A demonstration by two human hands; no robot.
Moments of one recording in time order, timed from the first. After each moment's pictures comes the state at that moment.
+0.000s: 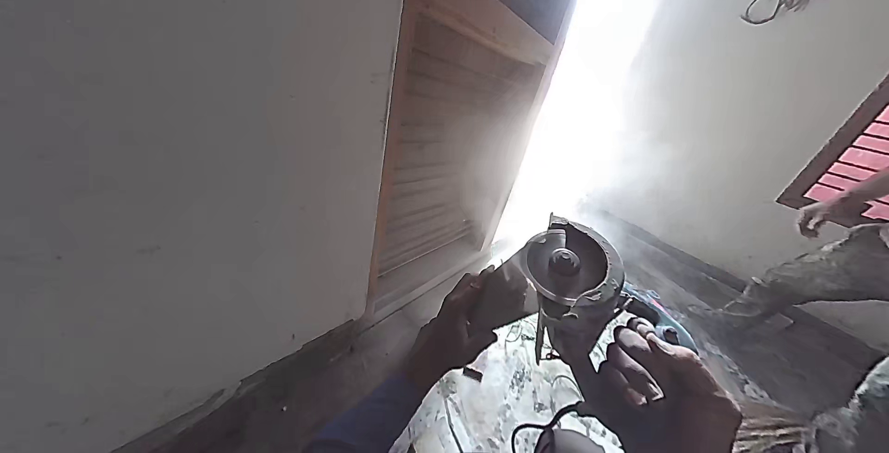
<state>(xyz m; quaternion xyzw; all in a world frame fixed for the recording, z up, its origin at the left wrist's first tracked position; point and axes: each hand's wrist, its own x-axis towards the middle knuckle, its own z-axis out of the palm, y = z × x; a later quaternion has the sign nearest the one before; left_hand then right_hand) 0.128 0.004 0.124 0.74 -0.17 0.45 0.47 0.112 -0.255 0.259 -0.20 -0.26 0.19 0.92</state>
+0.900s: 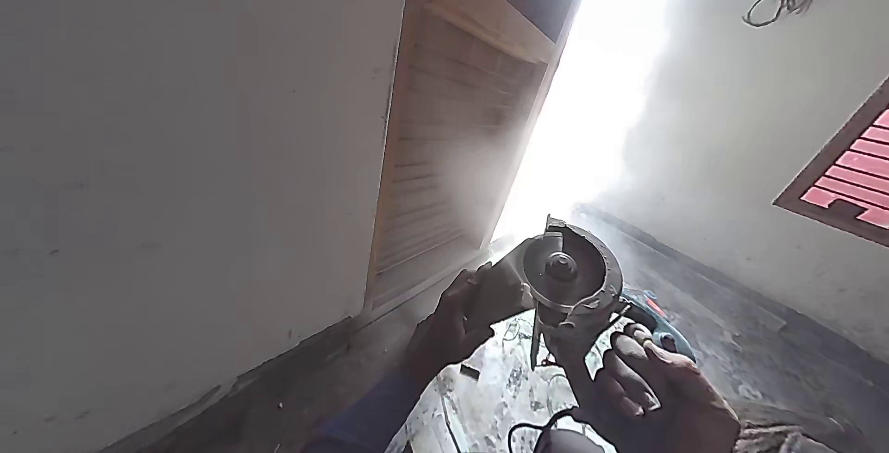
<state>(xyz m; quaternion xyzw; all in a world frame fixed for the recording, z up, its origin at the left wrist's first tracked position) 0.132 0.007 0.124 0.72 -0.18 0.49 0.46 0.107 -0.255 0.254 -0.20 -0.27 0.21 0.92</state>
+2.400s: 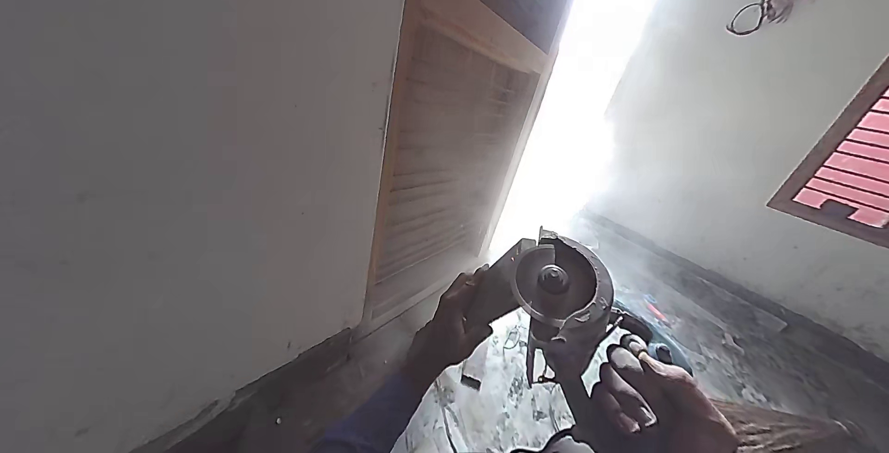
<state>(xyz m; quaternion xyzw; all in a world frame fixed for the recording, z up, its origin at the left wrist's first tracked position) 0.140 0.008 0.126 0.72 -0.17 0.49 0.46 0.095 -0.258 0.252 -0.19 -0.27 0.21 0.92</state>
